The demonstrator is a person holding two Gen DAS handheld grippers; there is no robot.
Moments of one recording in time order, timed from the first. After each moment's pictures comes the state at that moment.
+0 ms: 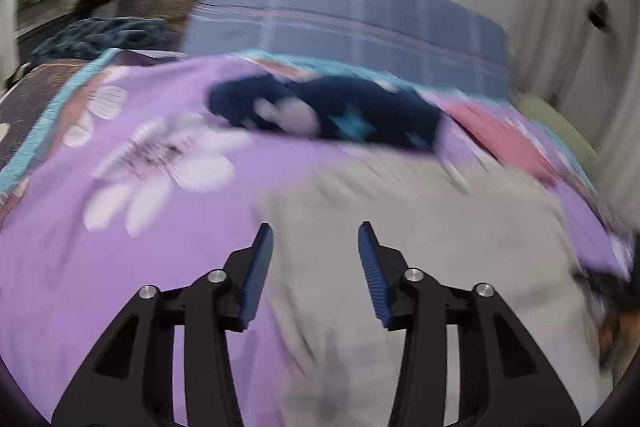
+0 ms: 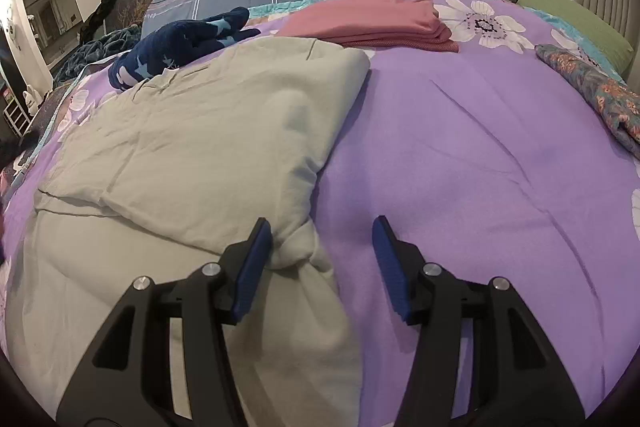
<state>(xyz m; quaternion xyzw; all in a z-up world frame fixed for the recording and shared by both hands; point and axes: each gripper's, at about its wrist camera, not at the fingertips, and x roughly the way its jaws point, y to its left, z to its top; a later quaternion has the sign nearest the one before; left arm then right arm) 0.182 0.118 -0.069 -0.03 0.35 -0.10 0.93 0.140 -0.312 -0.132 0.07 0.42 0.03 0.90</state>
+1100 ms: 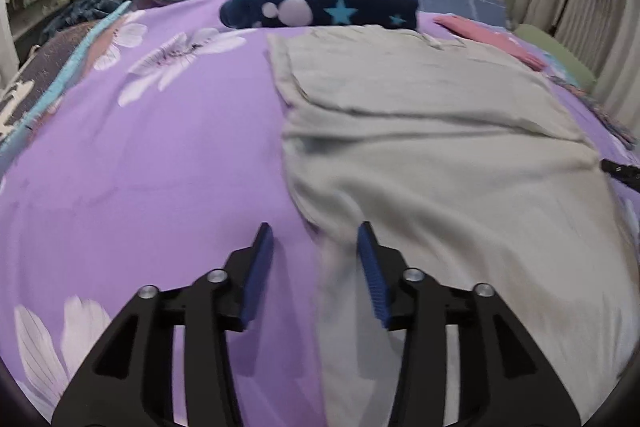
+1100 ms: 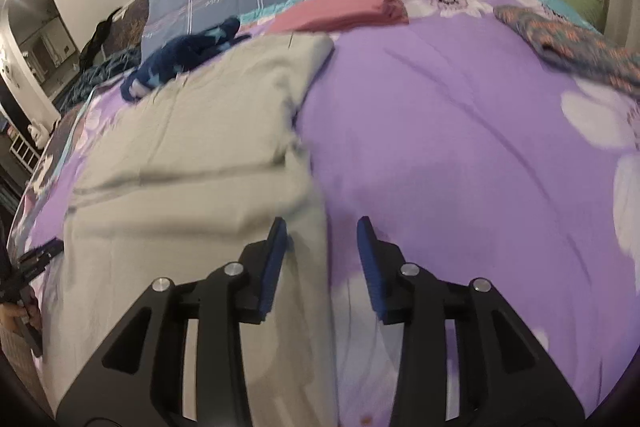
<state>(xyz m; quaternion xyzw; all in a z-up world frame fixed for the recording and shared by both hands) 0.060 0.126 -0.121 0.01 0.42 -0.08 0.90 0.054 -0.338 -0.116 0.13 0.43 0.03 0.89</state>
